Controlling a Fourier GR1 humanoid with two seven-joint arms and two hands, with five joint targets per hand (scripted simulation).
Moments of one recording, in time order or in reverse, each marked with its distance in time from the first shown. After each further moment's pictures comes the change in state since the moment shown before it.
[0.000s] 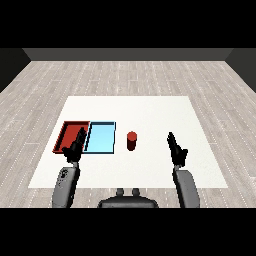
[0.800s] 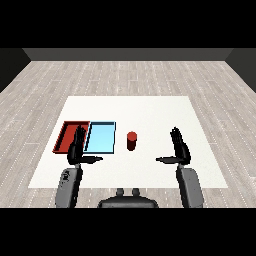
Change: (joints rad) left arm 0.019 -0.067 0.015 -0.043 0.008 -0.040 -0.315; right arm -0.033 -0.020 -0.069 -0.002 -0.107 0.165 -0.302
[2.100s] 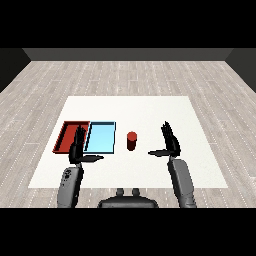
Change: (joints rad) left arm -0.017 -0.015 0.022 0.062 -0.031 0.013 -0.077; right arm -0.157 0.058 0.006 0.168 0.001 0.001 -0.006
